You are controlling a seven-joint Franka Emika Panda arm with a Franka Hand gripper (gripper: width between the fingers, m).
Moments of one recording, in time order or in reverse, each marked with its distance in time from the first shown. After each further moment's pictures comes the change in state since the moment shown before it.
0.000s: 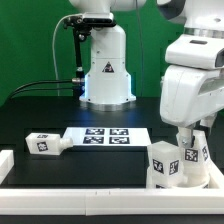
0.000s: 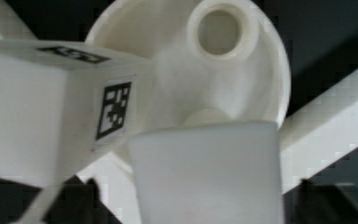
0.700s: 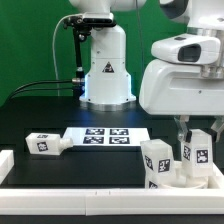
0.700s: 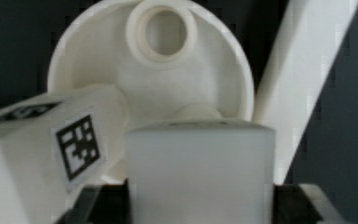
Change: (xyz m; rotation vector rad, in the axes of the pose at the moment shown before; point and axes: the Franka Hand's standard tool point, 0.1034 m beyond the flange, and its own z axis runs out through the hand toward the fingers) arm 0.005 -0.004 -0.001 0.018 0.004 0.756
